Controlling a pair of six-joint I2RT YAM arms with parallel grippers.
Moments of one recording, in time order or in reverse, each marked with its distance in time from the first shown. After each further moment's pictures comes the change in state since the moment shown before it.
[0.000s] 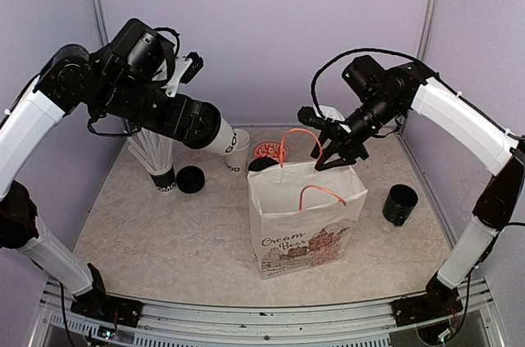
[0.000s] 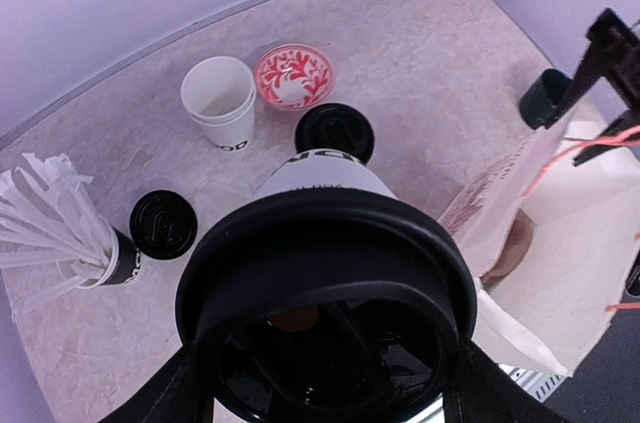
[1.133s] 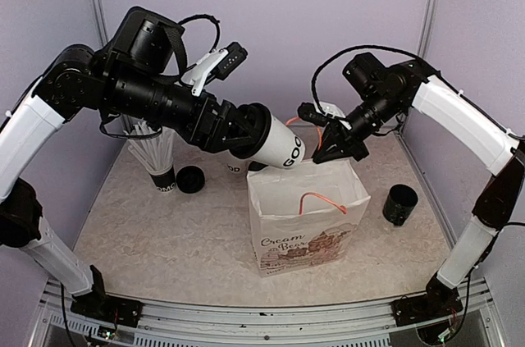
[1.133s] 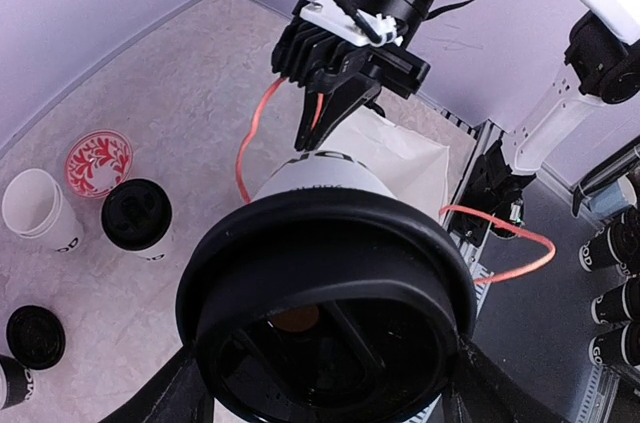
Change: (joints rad) left arm -0.148 0.014 0.043 0.198 0.299 0.117; right arm 0.000 0.009 0.031 -0.016 -0.007 0.038
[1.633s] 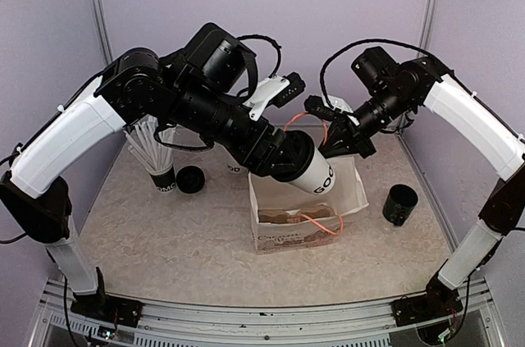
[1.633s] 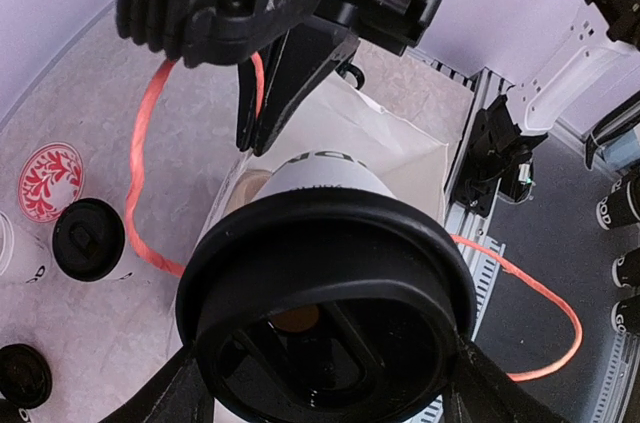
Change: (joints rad) left arm -0.071 0.234 0.152 -0.026 0.017 0.068; right arm 0.000 -0.056 -0.001 -0.002 -0.011 0.015
